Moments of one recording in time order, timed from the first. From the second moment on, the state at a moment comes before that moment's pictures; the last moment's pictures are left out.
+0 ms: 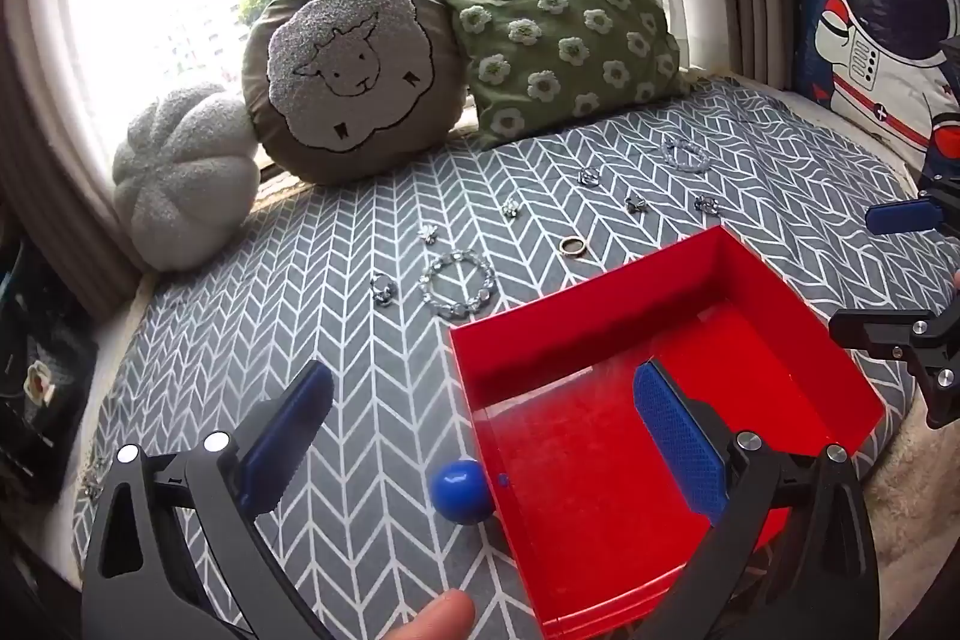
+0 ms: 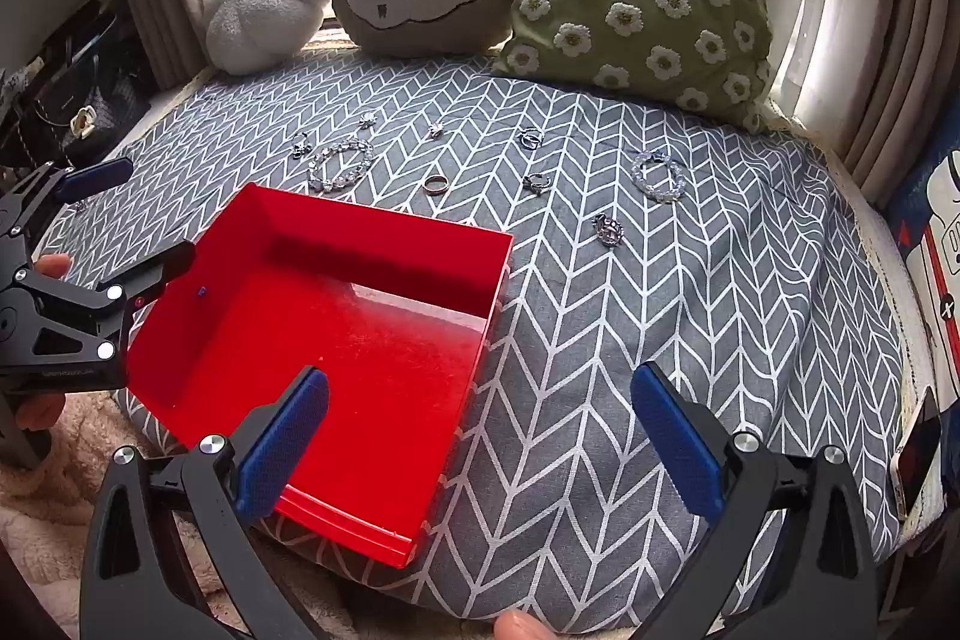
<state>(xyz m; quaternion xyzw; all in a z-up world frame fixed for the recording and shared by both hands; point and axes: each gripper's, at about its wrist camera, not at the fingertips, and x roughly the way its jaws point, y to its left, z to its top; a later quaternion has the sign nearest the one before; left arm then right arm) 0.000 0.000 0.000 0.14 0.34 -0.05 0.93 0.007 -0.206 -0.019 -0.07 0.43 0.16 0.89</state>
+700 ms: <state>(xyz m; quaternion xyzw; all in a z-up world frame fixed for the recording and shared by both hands) -0.001 -0.001 -0.006 0.14 0.35 -0.05 0.93 0.007 -0.206 -0.019 -0.07 0.43 0.16 0.89</state>
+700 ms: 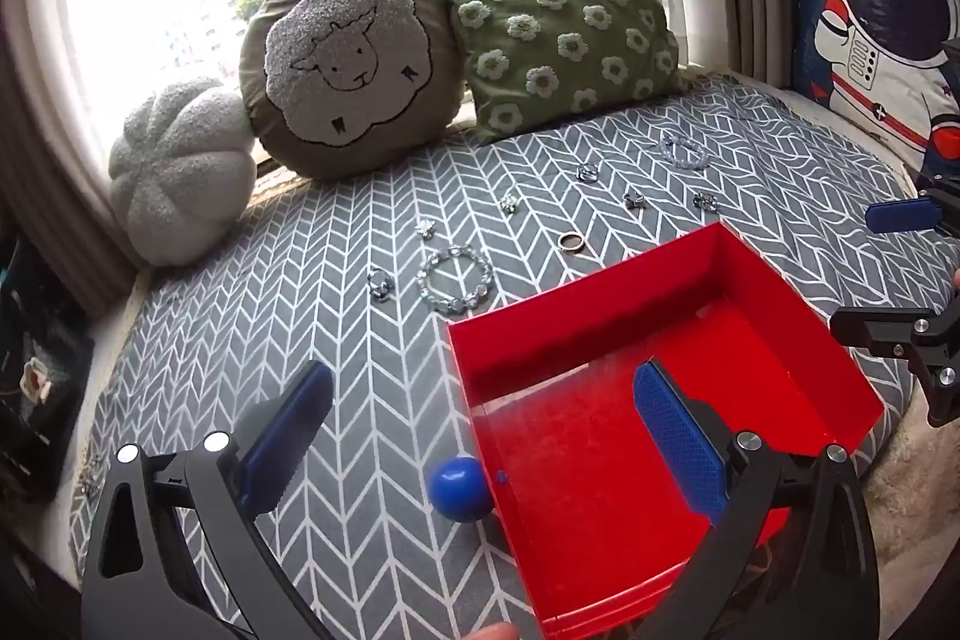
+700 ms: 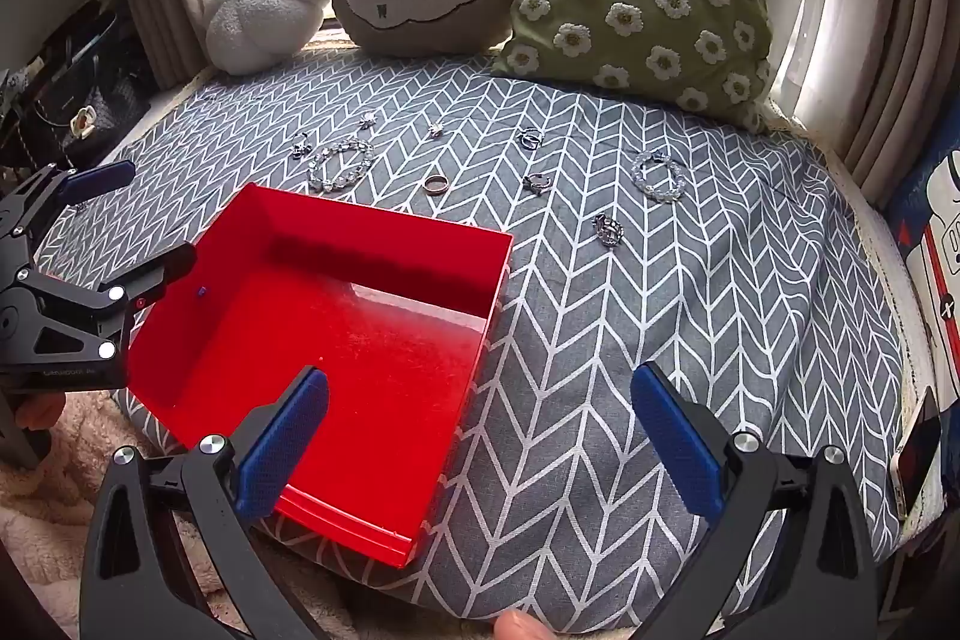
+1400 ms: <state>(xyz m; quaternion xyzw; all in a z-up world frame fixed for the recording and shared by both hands) 0.002 0.003 -0.003 0.12 0.35 -0.06 0.93 0.006 -0.206 -0.019 -0.07 0.43 0.16 0.89</state>
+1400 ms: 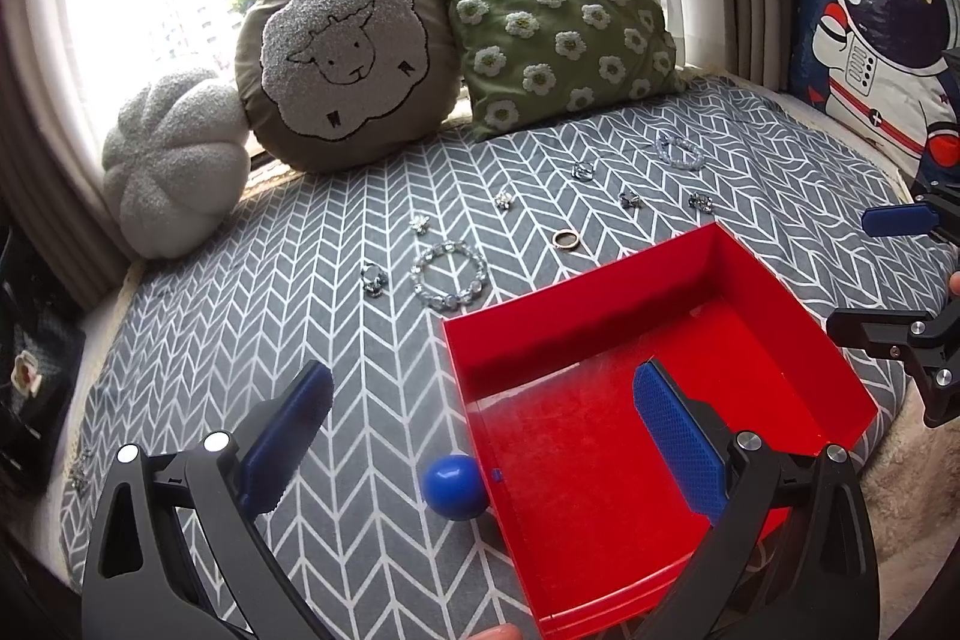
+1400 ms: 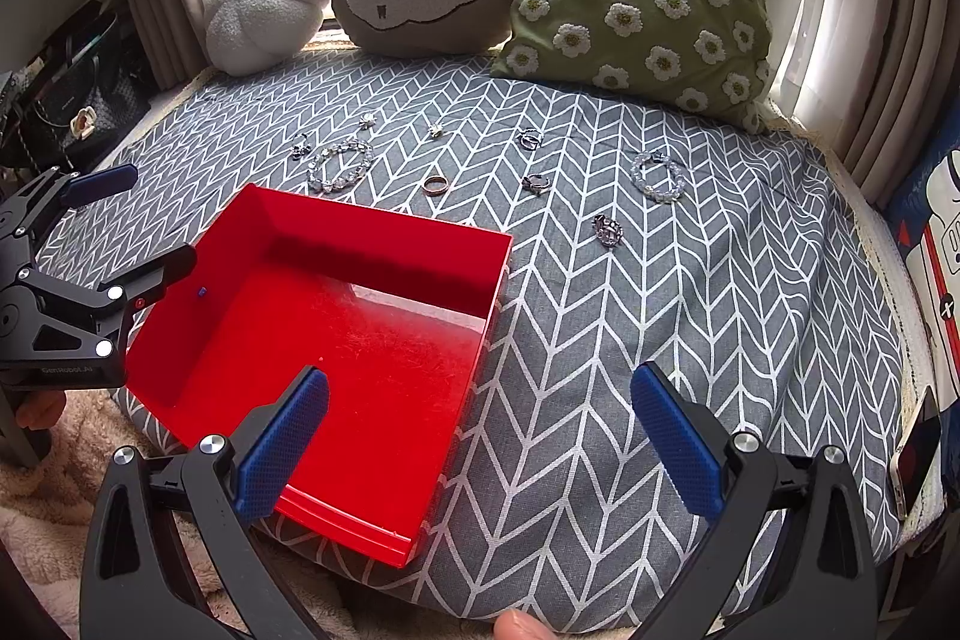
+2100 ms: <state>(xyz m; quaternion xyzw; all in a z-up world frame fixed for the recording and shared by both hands) 0.001 0.002 -0.004 0.13 0.35 -0.06 0.92 0.006 -0.205 -0.018 -0.06 0.43 0.16 0.89</state>
